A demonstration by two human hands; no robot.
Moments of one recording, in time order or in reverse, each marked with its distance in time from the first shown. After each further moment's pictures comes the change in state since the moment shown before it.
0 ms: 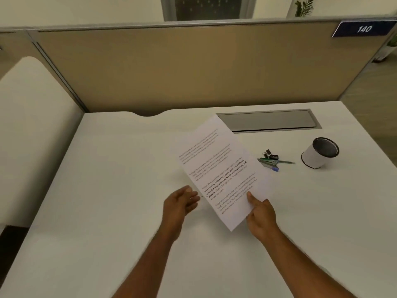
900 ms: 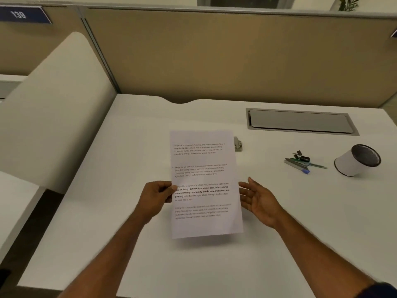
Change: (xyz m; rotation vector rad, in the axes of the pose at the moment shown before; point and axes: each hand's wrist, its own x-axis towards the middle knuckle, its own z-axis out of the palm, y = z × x) left_hand -0.002 0.054 -0.136 0.465 -0.037 0.116; right_hand 0.008 0.026 0.051 -0.390 -0.395 0.304
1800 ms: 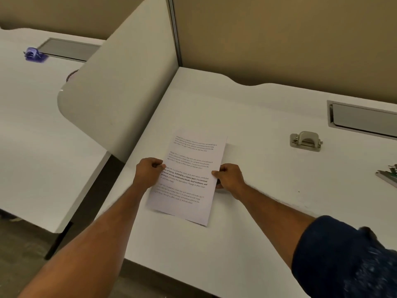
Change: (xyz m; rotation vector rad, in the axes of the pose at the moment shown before) left_hand 0.046 -0.085 -0.217 0.494 0.451 -0.171; right_hand 0.134 0.115 0.238 -0.735 0.062 -0.094
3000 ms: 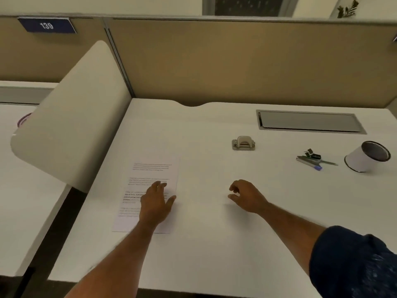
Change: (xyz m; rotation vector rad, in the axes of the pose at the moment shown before) left_hand -0.104 0.059 0.090 0.460 -0.066 0.438; right_hand -0.086 0.061 -0.184 -0.753 0.131 -0.307
